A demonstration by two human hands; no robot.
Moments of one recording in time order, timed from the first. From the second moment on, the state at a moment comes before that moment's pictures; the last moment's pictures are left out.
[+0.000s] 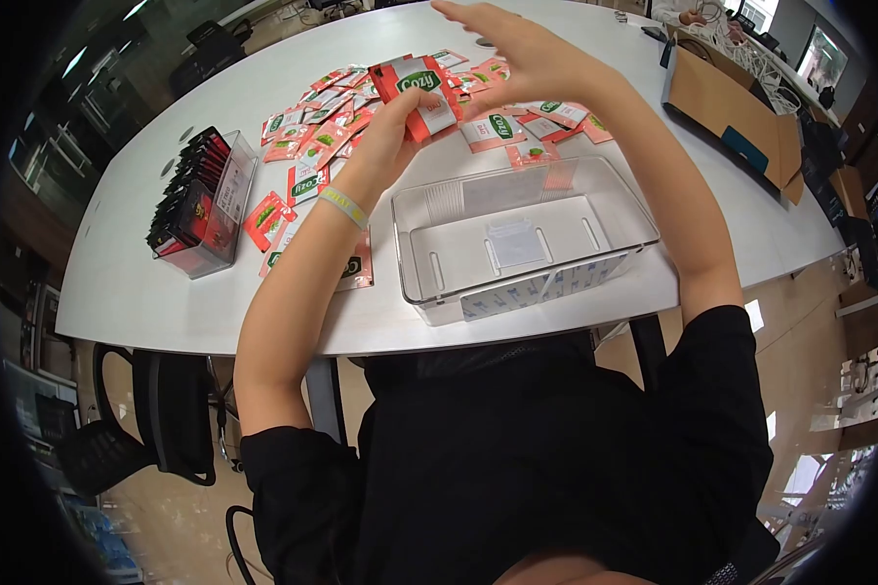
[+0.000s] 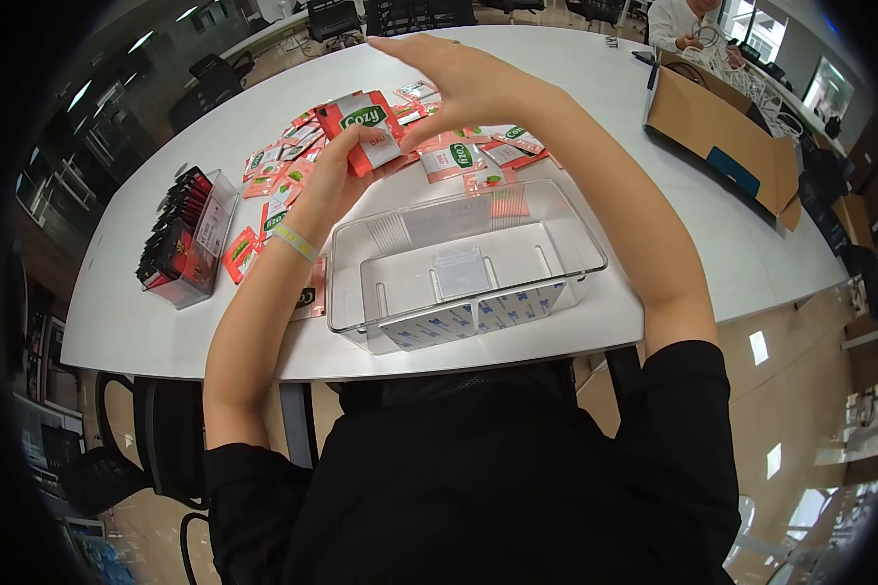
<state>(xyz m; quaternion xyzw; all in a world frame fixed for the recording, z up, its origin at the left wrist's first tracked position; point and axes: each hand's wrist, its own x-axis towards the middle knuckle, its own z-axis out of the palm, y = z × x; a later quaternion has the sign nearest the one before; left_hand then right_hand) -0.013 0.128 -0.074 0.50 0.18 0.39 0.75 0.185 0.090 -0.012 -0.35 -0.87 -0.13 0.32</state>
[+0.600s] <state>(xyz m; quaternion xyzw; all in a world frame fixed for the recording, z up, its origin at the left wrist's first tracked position) -0.028 0.080 -0.035 0.57 -0.02 0.33 0.76 0.138 0.046 -0.003 -0.28 -0.85 -0.29 0.33</state>
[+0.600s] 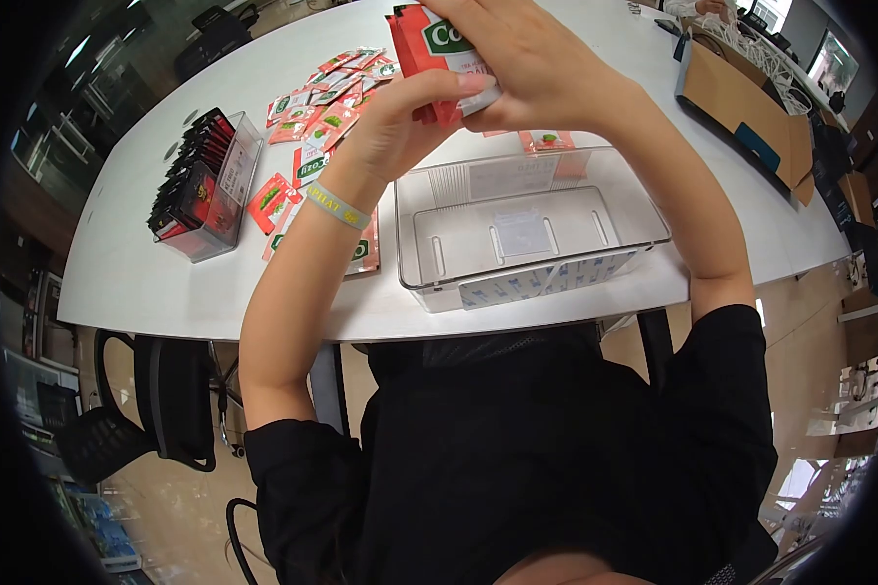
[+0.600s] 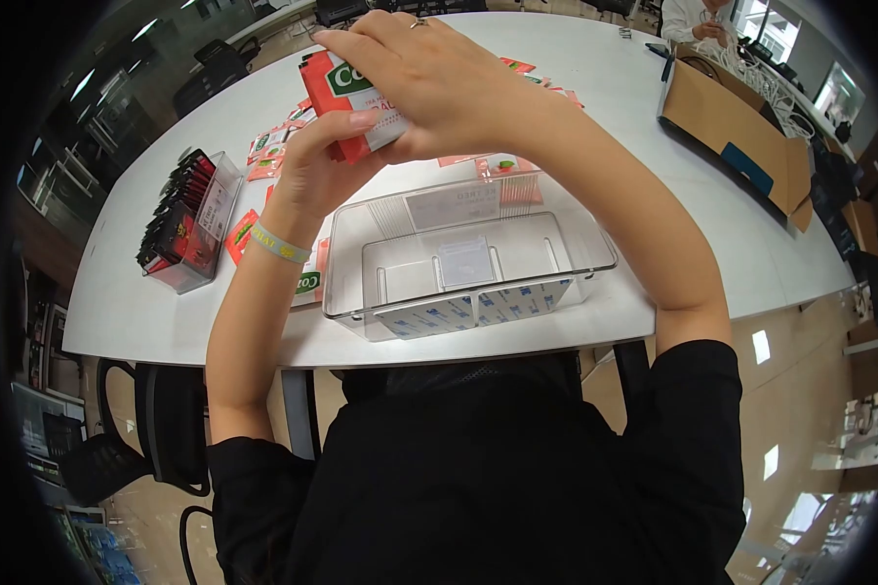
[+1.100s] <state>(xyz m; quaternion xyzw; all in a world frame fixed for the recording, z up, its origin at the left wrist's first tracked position) -0.054 0.071 -0.011 0.90 0.24 0.21 0.30 0.150 0.038 0.024 -0.28 -0.85 -0.31 0.33</state>
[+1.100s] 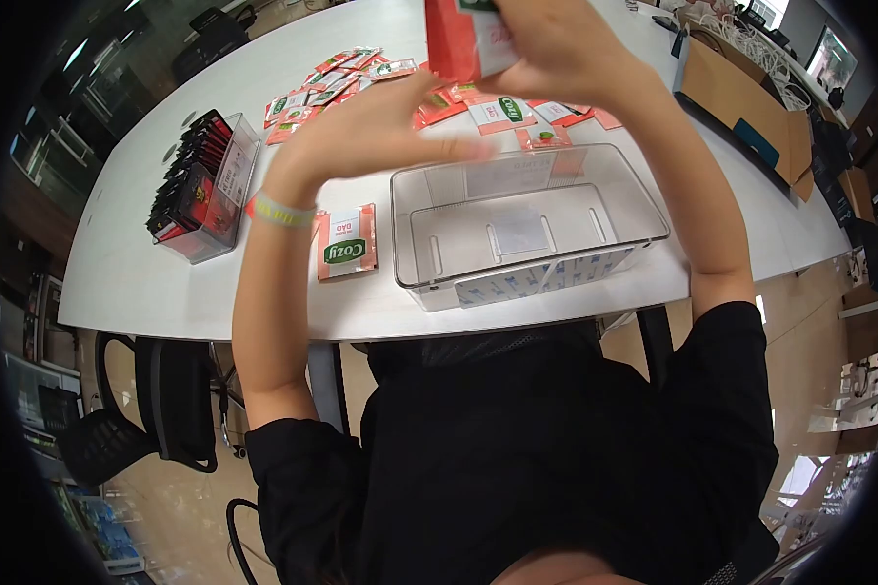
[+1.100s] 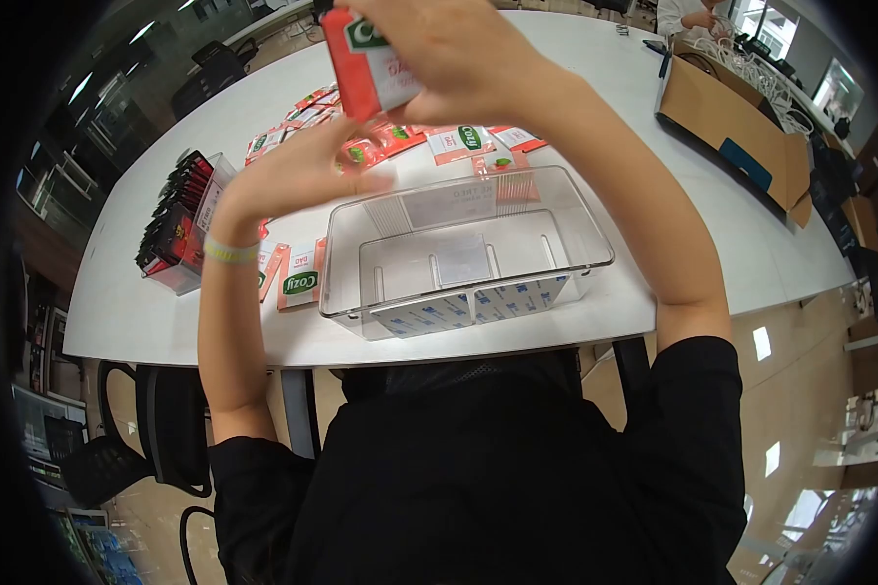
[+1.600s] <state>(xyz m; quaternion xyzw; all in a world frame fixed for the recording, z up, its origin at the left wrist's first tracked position) -0.044 0.075 -0.019 0.89 0.37 0.26 0.08 0.171 0.045 0.028 -0.34 -0.84 -0.28 0.31</state>
